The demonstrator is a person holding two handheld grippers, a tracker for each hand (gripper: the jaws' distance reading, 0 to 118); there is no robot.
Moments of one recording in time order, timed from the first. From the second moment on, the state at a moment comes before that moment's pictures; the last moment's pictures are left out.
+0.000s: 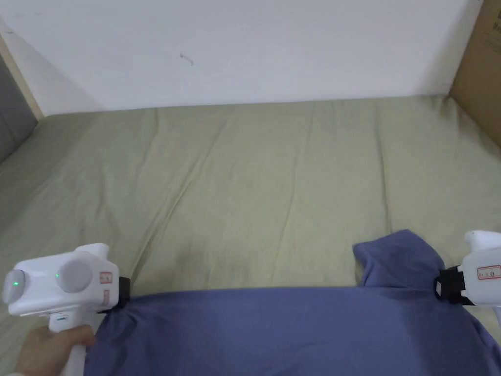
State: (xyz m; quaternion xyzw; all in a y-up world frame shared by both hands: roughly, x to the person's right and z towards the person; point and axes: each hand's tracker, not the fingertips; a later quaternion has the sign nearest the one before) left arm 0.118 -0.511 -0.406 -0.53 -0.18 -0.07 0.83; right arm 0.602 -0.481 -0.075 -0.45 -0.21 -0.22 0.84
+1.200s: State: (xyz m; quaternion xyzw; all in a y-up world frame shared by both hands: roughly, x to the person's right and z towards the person) left arm -0.077 -0.445 -0.145 -0.46 -0.23 0.12 0.85; right arm 0.409 -0.441 0.142 -0.38 -0.23 -0.20 0.88
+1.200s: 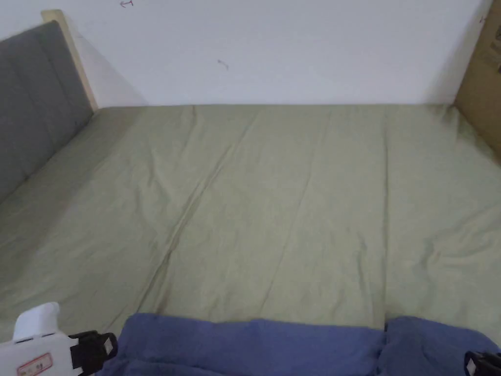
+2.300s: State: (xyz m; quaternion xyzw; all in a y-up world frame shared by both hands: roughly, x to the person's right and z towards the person) left arm 0.013 -0.432 -0.148 -0.48 -0.29 0.12 0.82; right arm 0.380 -0.463 0.097 -0.39 -0.12 -0.24 0.88
